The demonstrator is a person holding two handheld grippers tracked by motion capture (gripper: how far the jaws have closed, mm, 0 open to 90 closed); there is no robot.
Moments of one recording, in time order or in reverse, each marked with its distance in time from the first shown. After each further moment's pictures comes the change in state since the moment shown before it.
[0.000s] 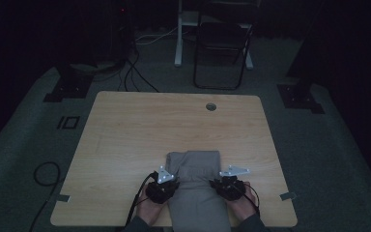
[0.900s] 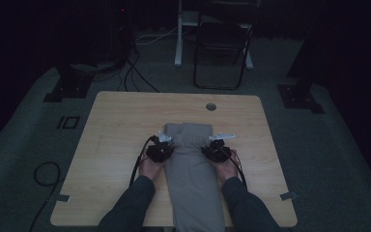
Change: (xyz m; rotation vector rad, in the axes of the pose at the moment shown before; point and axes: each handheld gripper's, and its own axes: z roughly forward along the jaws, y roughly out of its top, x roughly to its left) left arm 0.099 0.089 0.066 0.032 0.162 -0.011; right arm -0.059 0.094 0.083 -0.036 -0.062 0.069
